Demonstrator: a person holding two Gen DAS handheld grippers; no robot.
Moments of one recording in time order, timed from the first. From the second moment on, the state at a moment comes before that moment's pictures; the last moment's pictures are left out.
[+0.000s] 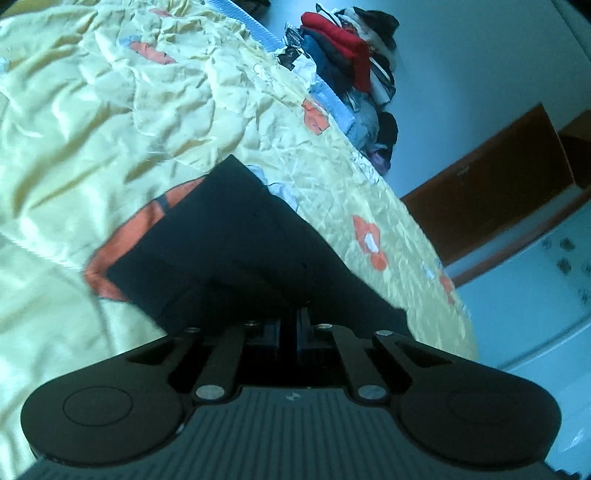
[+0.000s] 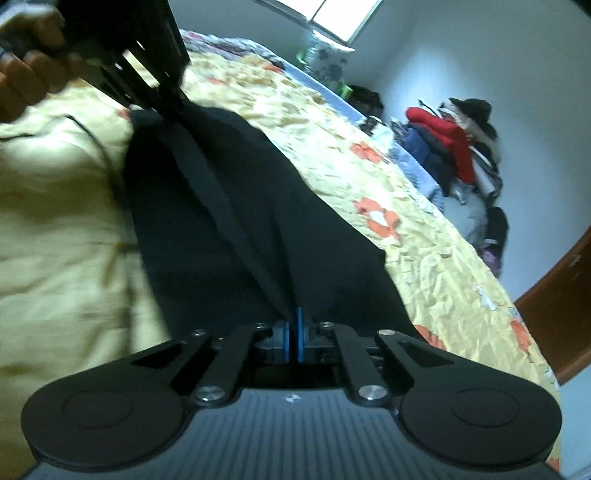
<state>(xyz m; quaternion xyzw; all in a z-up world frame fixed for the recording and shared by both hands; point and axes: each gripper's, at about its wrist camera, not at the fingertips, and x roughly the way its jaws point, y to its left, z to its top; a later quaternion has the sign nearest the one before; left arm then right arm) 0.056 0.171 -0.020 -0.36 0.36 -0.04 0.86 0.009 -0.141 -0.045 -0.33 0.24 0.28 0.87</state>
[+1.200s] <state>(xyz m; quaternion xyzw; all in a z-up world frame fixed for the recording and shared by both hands) 0.043 0.051 0.048 -0.13 0.37 -0.13 0.91 -0.018 -0.324 -0.042 0.04 0.31 0.22 0.92</state>
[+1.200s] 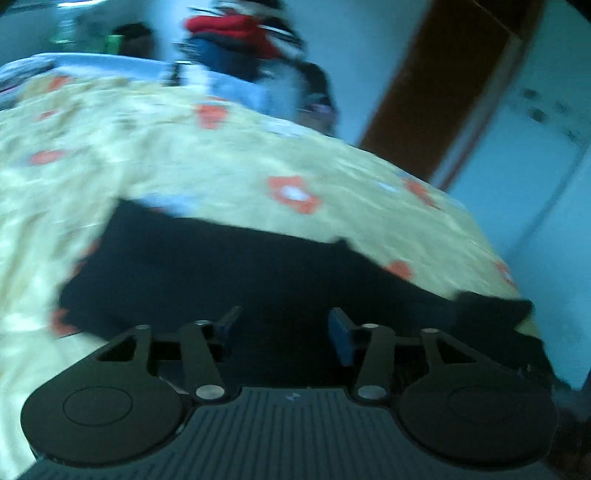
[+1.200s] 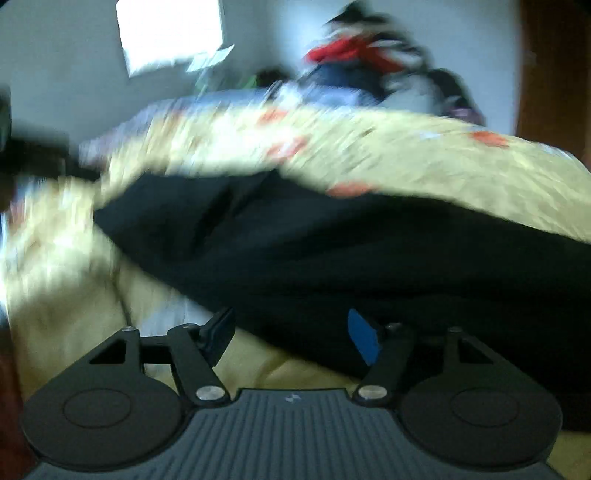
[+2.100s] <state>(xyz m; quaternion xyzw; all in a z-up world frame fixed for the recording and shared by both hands) 0.046 -0.072 -0.053 0.08 0.30 -0.16 0.94 0.176 -0.516 -0.032 0.45 0.24 0.04 0.86</state>
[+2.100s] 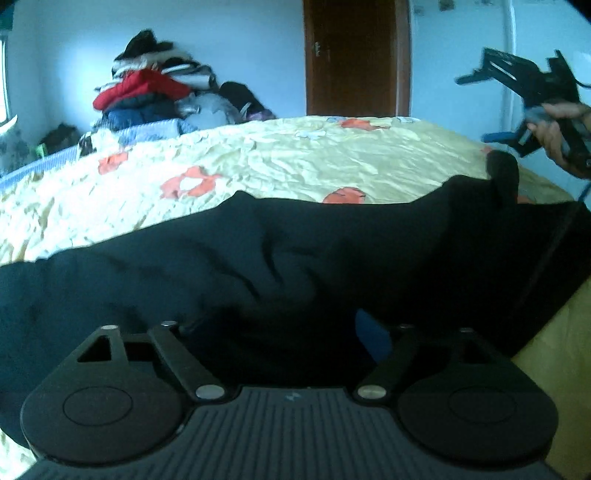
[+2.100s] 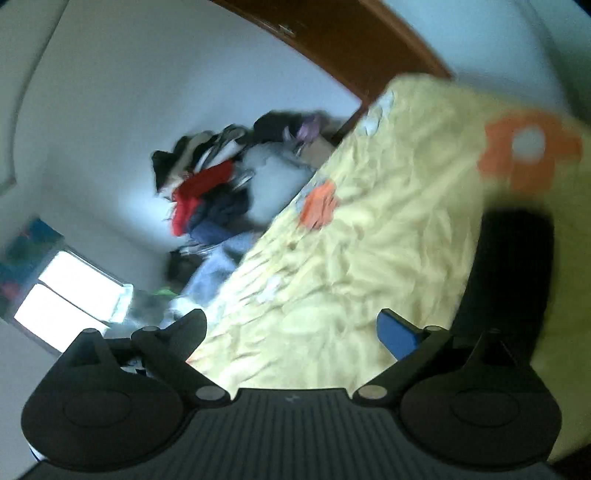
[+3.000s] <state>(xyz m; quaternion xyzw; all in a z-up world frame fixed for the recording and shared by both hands) 0.052 -0.073 -0.055 0.07 0.31 -0.16 0.93 0.139 -0.562 -0.062 0.49 0.18 0.02 0.85</state>
